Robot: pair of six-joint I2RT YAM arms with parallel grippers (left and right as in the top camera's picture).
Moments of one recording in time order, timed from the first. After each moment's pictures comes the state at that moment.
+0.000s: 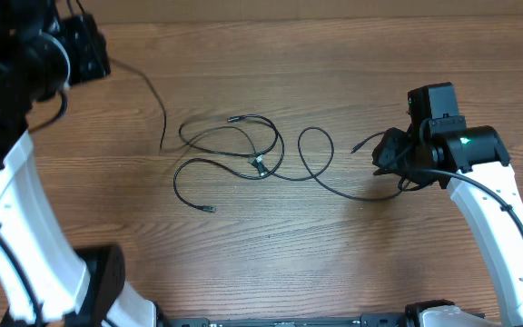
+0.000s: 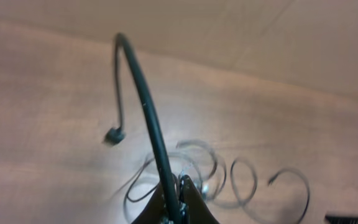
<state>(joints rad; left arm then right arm) 0.08 1.81 2.78 -1.69 0.24 -0.21 0.14 1.39 1.22 -1.05 -0.05 0.54</state>
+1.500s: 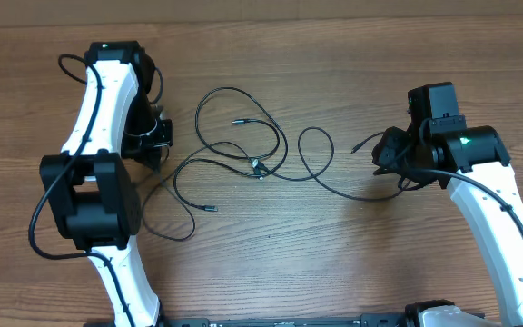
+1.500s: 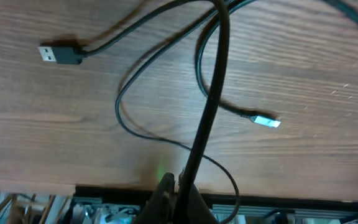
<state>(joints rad) 0.01 2.15 1.87 -1.68 0.04 -0.13 0.14 1.39 1.22 -1.04 -0.05 0.54</state>
